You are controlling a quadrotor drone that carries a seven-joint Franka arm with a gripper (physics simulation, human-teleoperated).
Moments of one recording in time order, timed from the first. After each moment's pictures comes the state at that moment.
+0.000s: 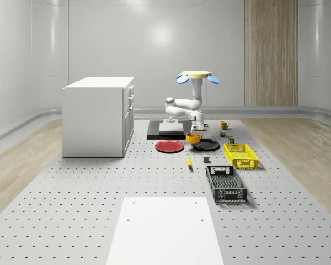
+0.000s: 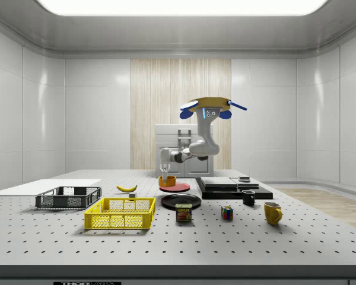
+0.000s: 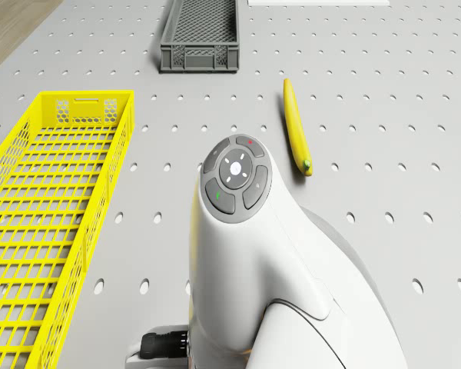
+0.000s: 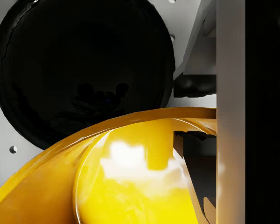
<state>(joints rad) -1.23 -1.54 1.32 -2.80 -1.82 1.62 1.65</state>
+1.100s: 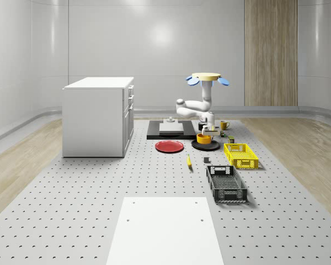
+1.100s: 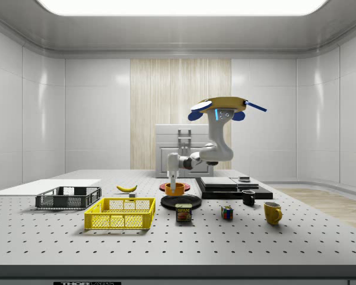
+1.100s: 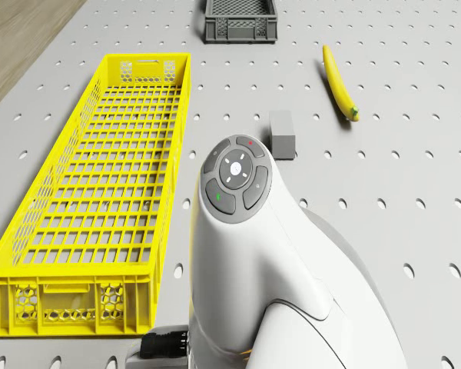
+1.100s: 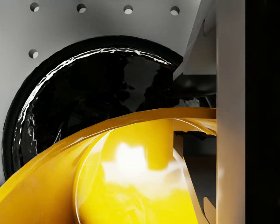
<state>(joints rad) -1.23 -1.54 1.32 -2.80 -1.81 1.63 1.65</state>
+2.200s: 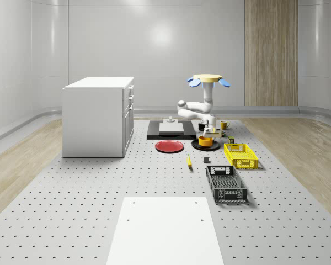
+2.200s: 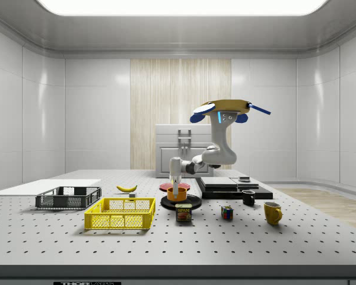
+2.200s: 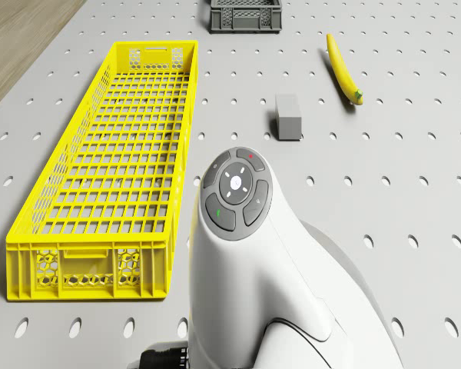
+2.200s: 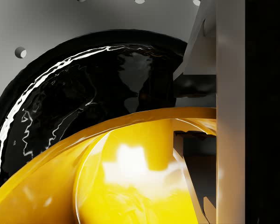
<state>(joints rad) -1.22 -1.55 1.28 -2.81 -1.86 1.65 1.64</state>
